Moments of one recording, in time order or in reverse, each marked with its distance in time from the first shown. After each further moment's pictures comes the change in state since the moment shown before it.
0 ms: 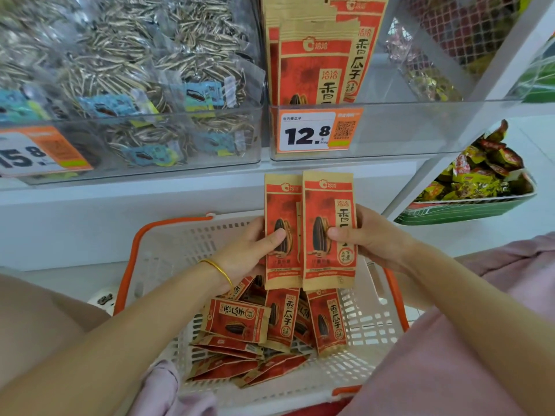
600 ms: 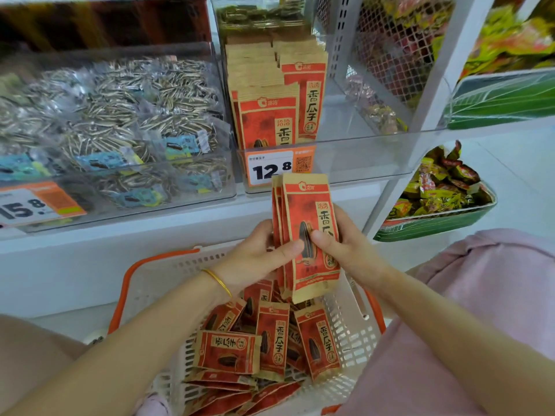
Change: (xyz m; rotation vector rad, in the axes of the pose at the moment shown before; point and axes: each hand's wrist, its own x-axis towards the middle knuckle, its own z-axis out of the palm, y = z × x) left_hand -0.011 0.051 0.042 0.210 -0.077 0.206; right_hand -0.034 -0.021 0.027 0.028 0.240 -0.330
